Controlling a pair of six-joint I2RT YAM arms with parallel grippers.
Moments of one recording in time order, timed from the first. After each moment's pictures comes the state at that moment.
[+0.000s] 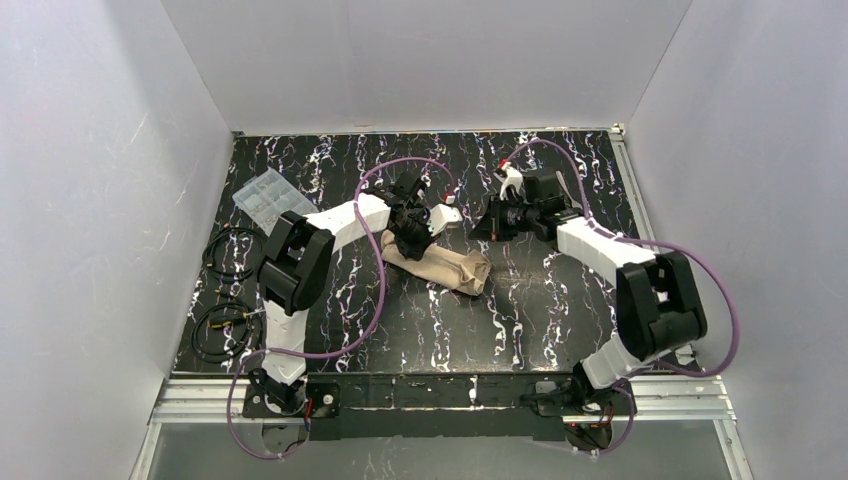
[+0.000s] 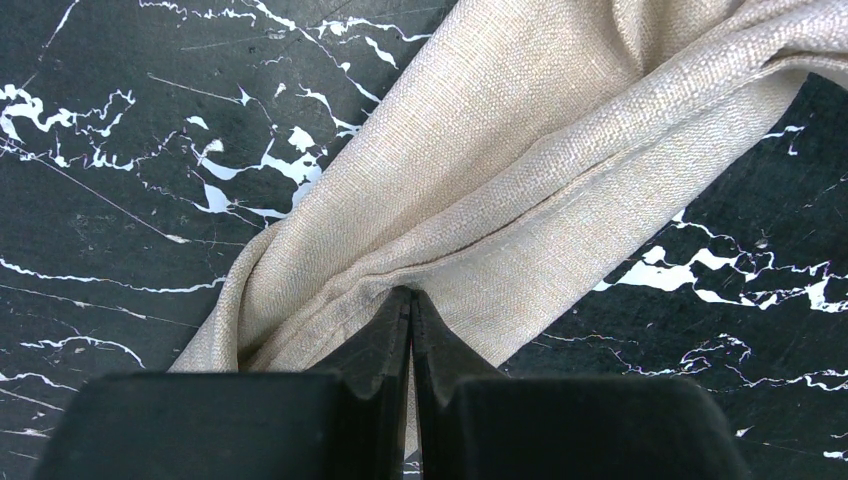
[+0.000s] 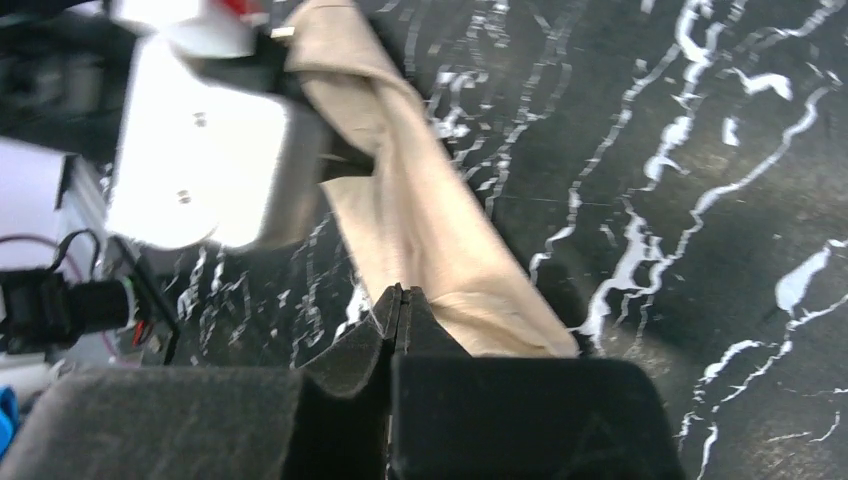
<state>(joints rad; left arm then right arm) -0.58 2.02 1.43 -0.64 0.35 0.61 0.36 1.53 0.96 -0.11 -0.65 0.30</state>
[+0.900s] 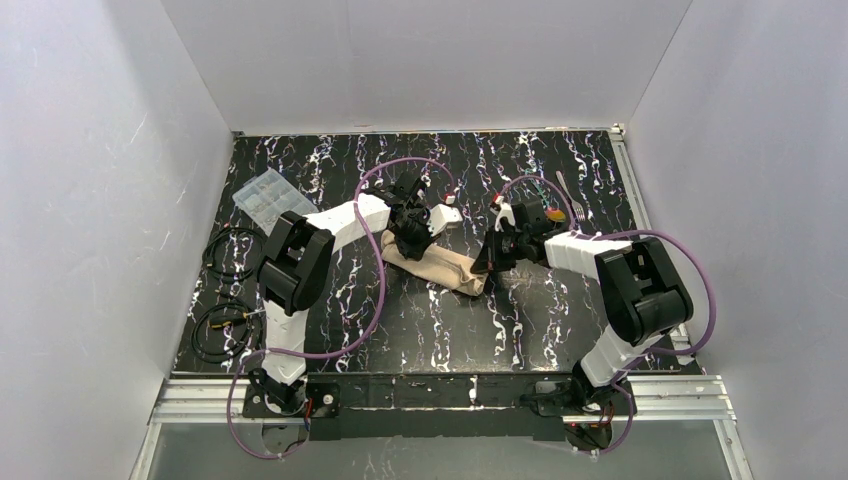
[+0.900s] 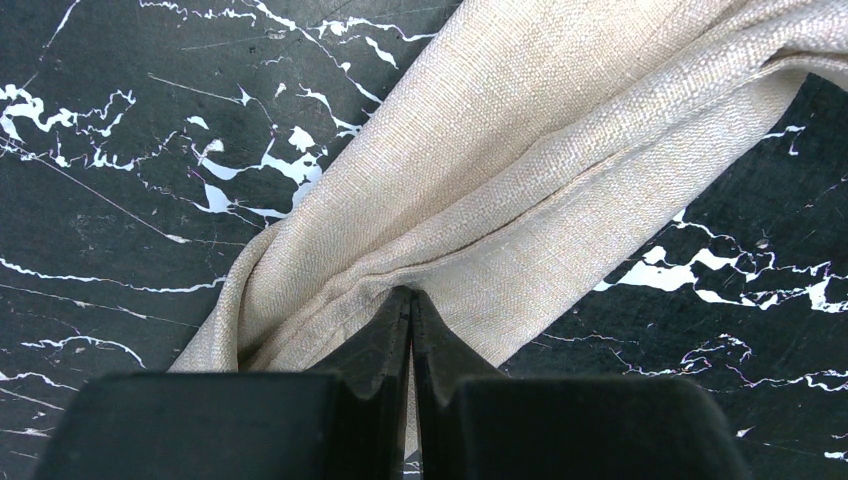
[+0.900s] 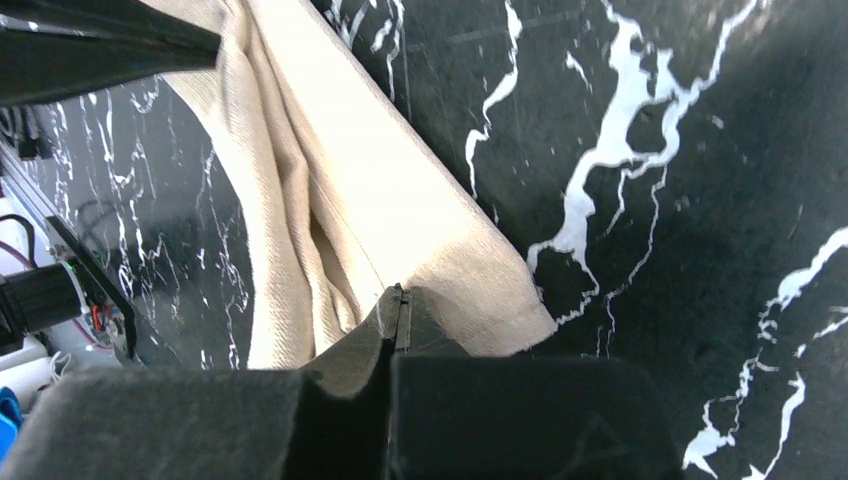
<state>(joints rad) -0.58 2.02 1.43 -0.64 0.35 0.61 0.39 1.66 0.82 -0.07 -0.55 0.37</state>
